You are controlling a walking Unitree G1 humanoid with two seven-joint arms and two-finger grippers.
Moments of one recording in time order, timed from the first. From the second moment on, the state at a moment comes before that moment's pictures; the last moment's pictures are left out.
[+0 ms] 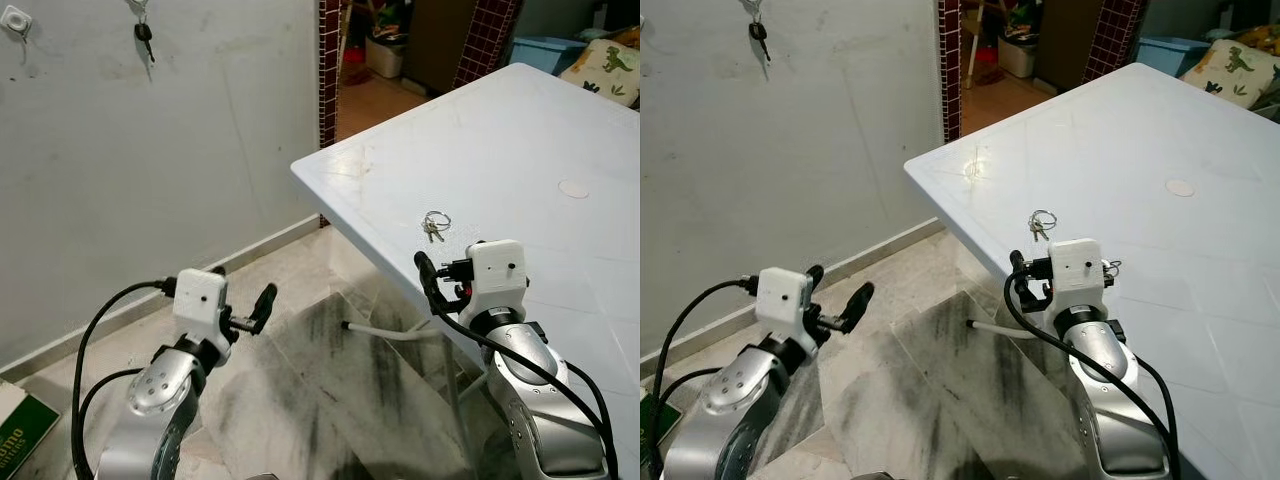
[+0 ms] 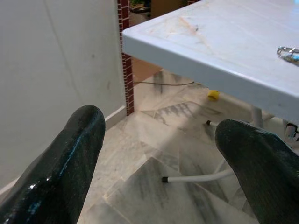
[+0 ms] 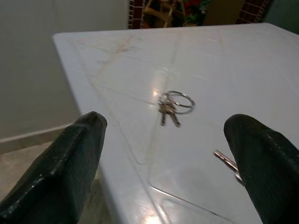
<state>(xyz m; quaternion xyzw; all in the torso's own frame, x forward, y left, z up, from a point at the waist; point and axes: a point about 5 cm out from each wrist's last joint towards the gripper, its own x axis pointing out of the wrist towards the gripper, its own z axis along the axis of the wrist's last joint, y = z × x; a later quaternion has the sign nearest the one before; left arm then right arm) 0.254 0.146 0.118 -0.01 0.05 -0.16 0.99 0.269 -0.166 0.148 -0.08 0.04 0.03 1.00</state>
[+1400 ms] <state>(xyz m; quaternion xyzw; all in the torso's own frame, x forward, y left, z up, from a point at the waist) 0.257 0.146 0.110 -0.03 0.07 -0.15 0.99 0.272 -0.161 0.147 -0.08 0.05 0.04 0.99</state>
